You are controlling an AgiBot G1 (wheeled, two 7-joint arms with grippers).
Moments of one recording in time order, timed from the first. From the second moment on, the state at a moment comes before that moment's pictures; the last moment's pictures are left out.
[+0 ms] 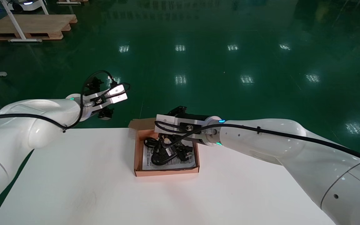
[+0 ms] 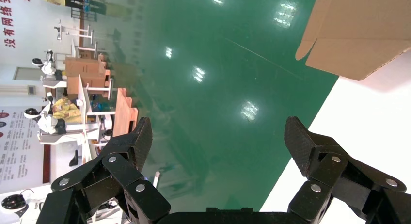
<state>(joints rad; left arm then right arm) -1.72 1.34 1.07 -0.31 2.34 0.35 -0.61 1.69 -1.36 -1.31 0.57 -1.13 -0.48 -0.34</state>
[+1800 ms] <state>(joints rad) -1.19 0.74 0.42 -1.11 1.02 1.29 -0.26 1.19 -0.75 -0.47 1.15 -0.80 -1.31 0.09</state>
